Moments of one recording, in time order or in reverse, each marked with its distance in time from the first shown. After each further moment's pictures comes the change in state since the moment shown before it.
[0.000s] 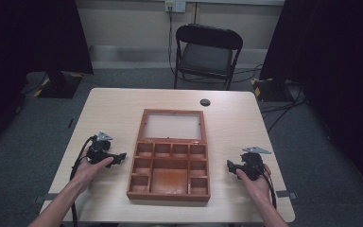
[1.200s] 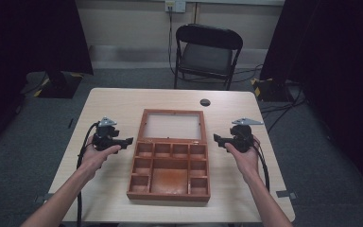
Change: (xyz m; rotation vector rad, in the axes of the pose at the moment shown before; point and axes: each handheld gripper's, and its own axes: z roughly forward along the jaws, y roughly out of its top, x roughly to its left) left arm -0.010 0.057 -0.009 -0.102 -0.050 -0.023; right arm 0.027 0.094 0.002 -0.134 0.196 -0.114
